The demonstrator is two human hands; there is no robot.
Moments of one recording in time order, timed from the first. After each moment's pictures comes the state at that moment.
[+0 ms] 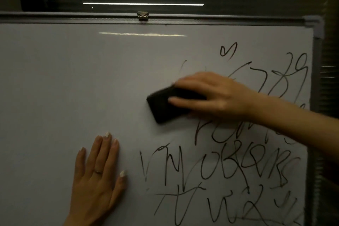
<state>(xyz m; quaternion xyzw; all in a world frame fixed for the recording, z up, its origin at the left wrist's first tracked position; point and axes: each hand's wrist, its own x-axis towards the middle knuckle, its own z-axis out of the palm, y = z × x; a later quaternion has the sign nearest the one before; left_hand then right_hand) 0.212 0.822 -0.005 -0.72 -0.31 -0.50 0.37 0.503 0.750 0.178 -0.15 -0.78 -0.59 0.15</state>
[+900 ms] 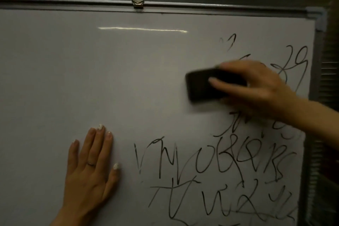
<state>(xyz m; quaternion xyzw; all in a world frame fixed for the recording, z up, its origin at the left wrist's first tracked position) 0.212 0.825 -0.008 -0.72 -0.32 -0.50 0.37 0.569 0.726 0.163 -0.23 -0.74 -0.59 0.21</state>
